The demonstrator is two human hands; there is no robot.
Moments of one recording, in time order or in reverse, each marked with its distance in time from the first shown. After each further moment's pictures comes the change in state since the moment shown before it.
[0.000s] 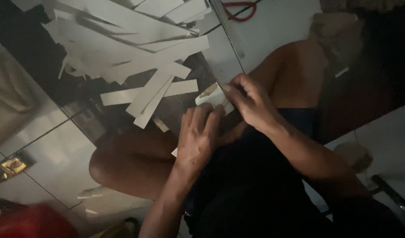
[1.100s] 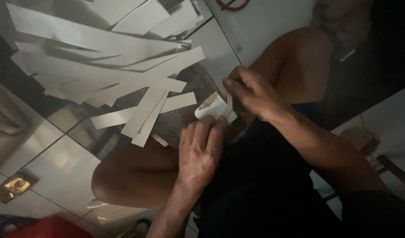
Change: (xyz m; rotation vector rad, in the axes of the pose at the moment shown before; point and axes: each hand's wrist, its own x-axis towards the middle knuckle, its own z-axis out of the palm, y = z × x) left_hand 0.012 -0.013 0.003 0.088 -0.094 0.018; right_hand 0.041 -0.006 -0.016 -0.257 -0.037 0.189
